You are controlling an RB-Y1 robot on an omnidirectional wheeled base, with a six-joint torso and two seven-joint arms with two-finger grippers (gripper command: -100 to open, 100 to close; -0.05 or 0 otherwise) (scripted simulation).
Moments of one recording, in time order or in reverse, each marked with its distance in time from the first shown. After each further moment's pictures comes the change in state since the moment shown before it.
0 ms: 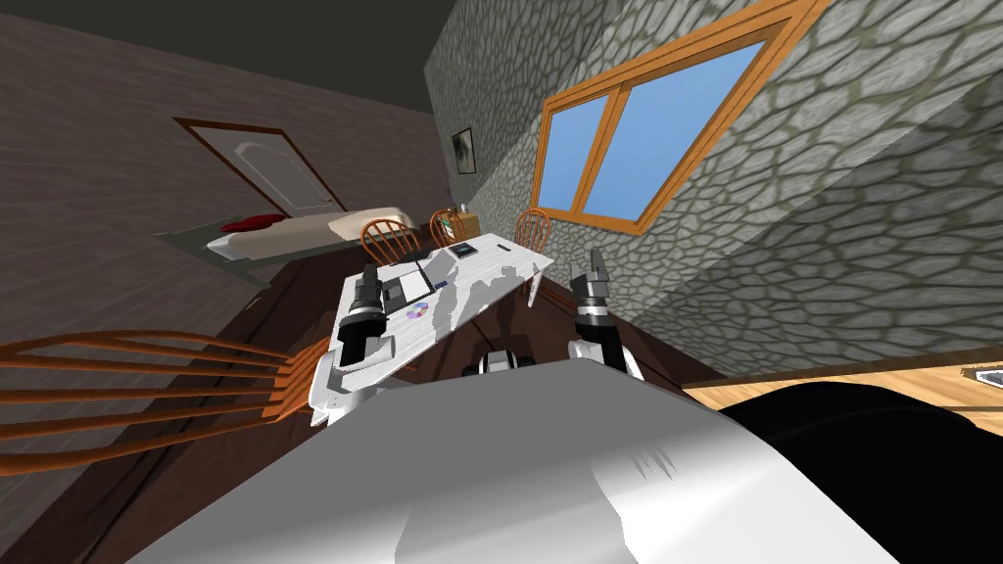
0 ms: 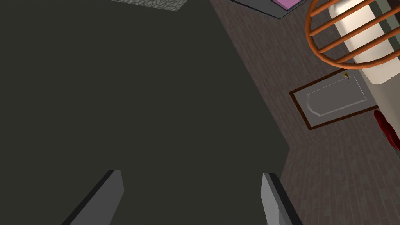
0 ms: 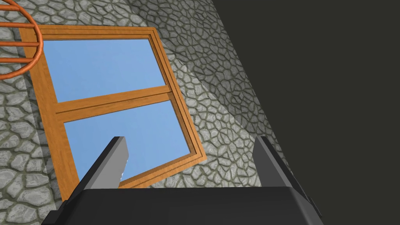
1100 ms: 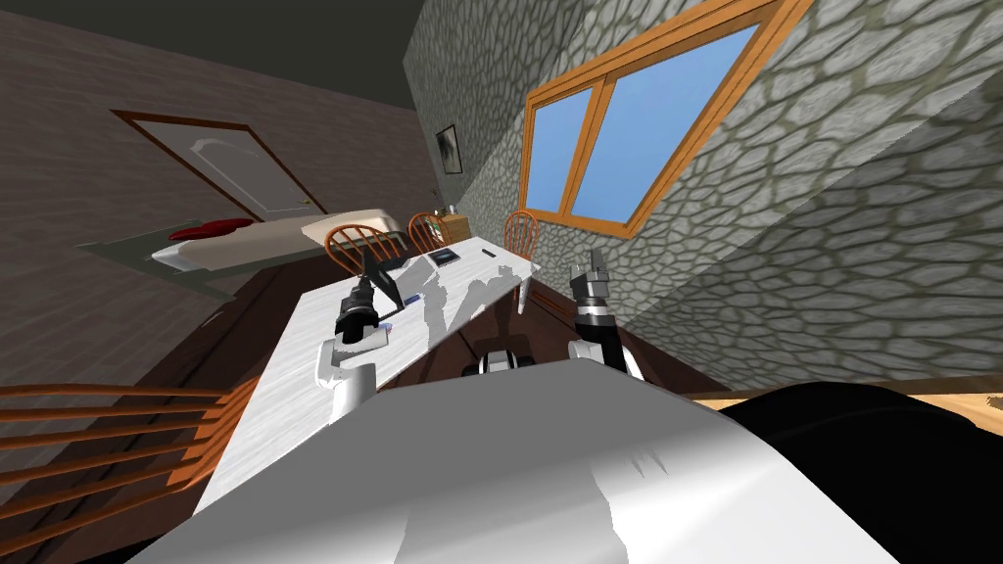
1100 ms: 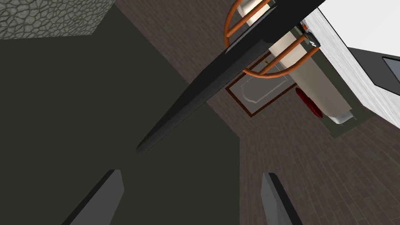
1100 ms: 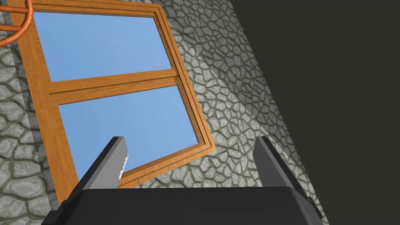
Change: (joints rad) left arm -0.211 0.035 0.177 0.315 -0.099 0.200 -0.085; right arm 0.000 0.000 0.000 0.000 0.000 0.000 0.000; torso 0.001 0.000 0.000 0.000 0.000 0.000
